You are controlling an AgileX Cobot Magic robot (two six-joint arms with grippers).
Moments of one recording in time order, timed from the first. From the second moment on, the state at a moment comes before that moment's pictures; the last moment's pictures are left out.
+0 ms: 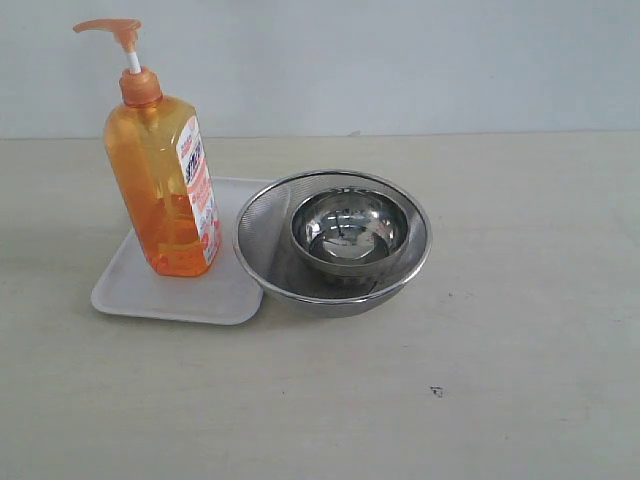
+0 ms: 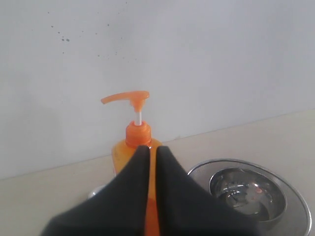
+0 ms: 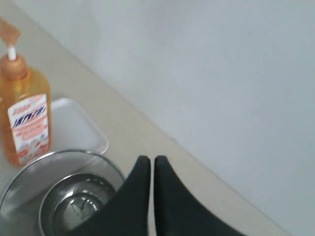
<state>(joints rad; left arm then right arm) 0.20 0.66 -0.47 1.51 -0.56 -1.46 0.34 1.24 -1.42 0.33 0.69 -0.63</state>
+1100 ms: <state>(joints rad) 0.20 0.66 -0.47 1.51 -0.56 -1.46 -0.03 0.02 -0.01 0.30 0.14 -0.28</state>
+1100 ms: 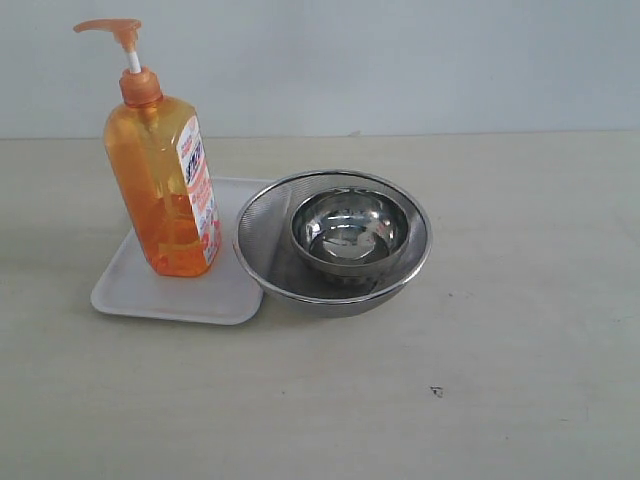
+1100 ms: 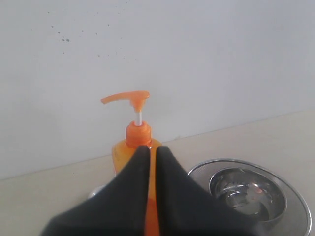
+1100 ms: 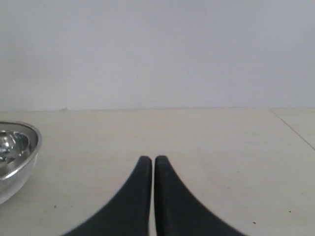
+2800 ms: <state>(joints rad) 0.20 0.66 -0.47 1.51 -0.56 -1.46 -0.04 0.00 0.00 0.00 0.33 -0.01</state>
